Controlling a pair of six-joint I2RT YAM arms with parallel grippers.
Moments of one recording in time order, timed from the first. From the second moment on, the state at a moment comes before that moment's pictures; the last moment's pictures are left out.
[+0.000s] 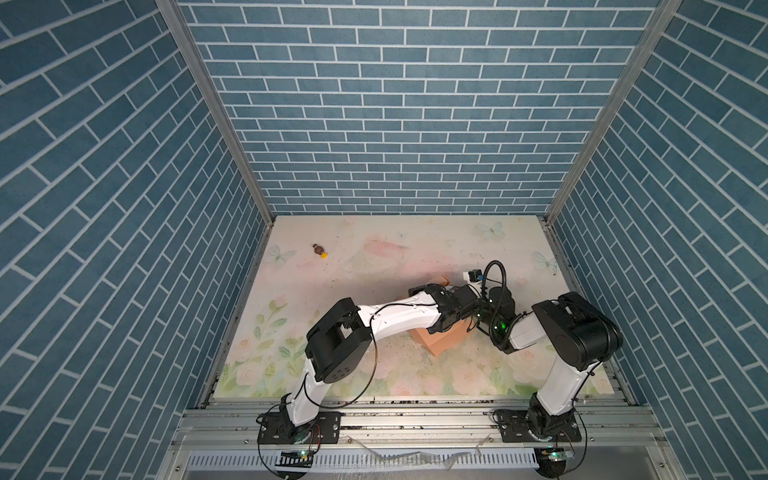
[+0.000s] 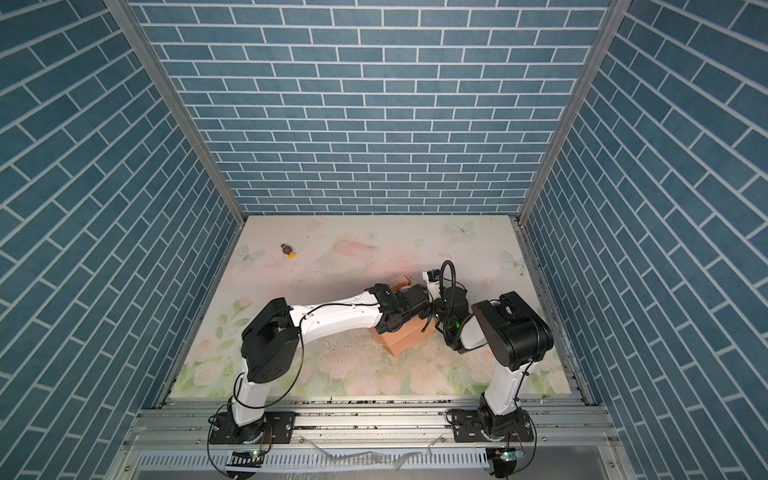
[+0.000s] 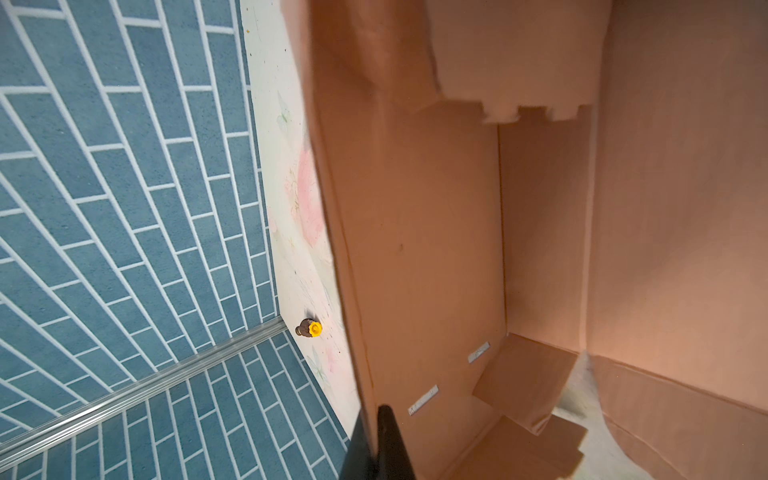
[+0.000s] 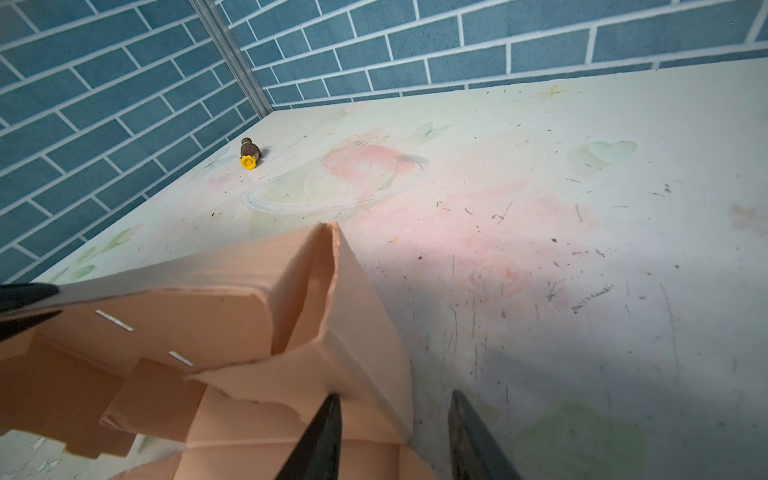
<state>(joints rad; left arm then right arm) -1.07 2.05 1.62 -0.97 -0.90 0.24 0.42 1.79 0.42 1.06 -0.37 0.18</state>
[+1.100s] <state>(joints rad) -1.07 2.04 1.61 -0.97 -0.88 0.25 0.46 1.78 0.31 1.25 -0.34 0.14</state>
